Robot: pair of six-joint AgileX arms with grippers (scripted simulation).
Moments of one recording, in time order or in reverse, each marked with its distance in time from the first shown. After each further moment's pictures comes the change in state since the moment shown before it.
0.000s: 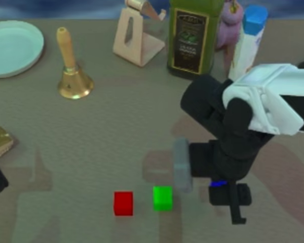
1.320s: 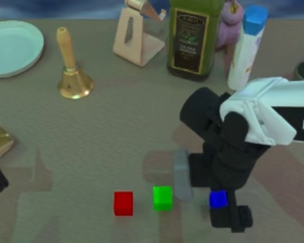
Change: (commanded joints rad) left arm 0.000 0.000 0.000 0.000 0.000 0.000; right arm 0.005 0.028 -0.052 0.068 0.000 -0.002
